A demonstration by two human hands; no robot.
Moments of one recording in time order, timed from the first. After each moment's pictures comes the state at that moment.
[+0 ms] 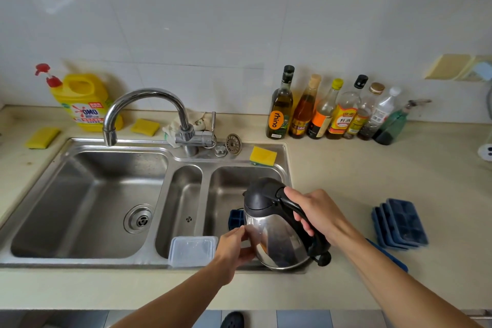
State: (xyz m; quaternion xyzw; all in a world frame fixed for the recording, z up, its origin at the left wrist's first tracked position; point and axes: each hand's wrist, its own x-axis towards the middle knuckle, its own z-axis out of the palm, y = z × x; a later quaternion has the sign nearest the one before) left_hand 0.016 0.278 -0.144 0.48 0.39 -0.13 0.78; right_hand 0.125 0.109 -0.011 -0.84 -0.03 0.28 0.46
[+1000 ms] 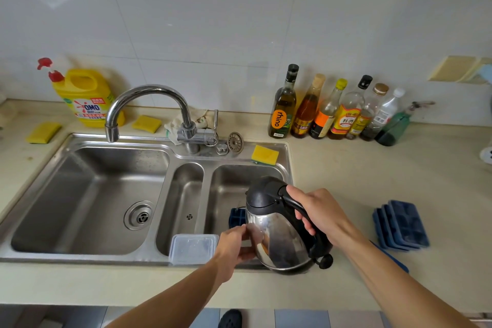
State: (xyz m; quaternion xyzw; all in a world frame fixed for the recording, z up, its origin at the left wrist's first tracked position) left_hand 0.022 0.285 -0.168 0.45 0.45 -0.13 0.76; right_hand 0.124 0.114 -0.004 -0.85 -0.01 0.28 0.44
